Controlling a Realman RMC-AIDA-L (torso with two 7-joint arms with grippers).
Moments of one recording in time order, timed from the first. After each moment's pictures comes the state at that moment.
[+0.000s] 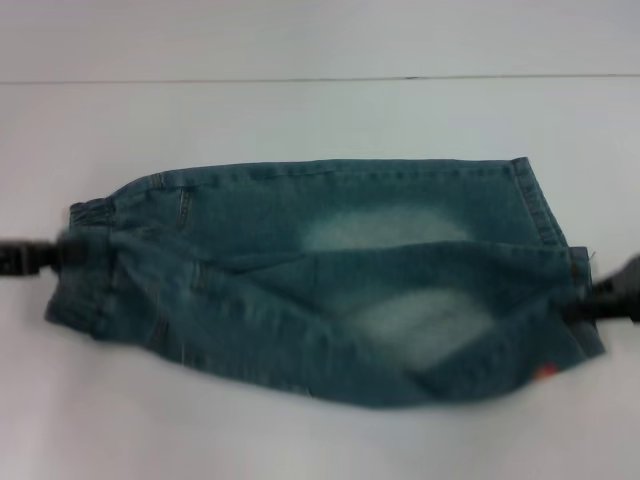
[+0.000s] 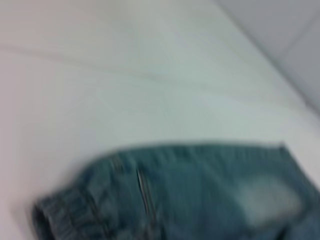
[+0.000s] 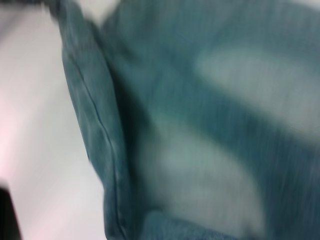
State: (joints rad) left arm -0.45 -2.08 0.41 1.01 2.33 1.63 -2.02; right arm 0.71 1.93 -0.48 -0.72 -2.67 -1.80 1.83
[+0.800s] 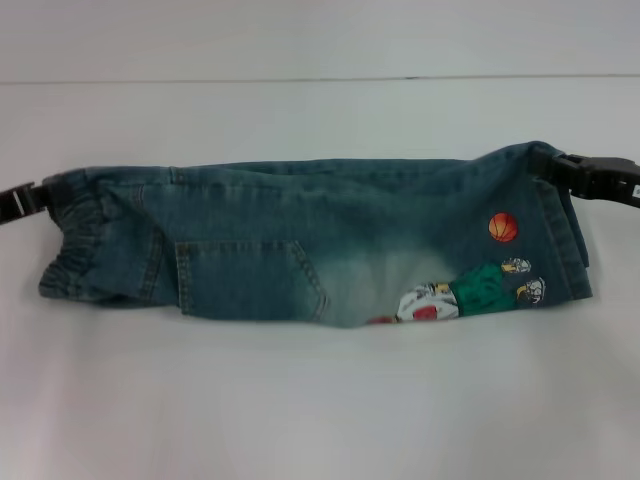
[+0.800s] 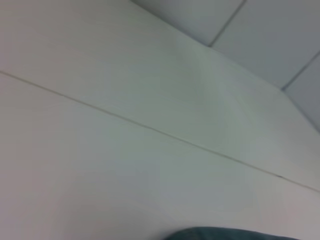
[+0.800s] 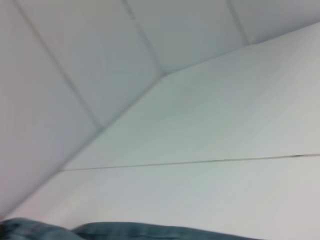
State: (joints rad) left arm -0.49 -2.10 0.37 0.83 2.24 1.27 -2.05; right arm 0.57 2.02 -0.40 -0.51 -2.04 -1.33 1.62
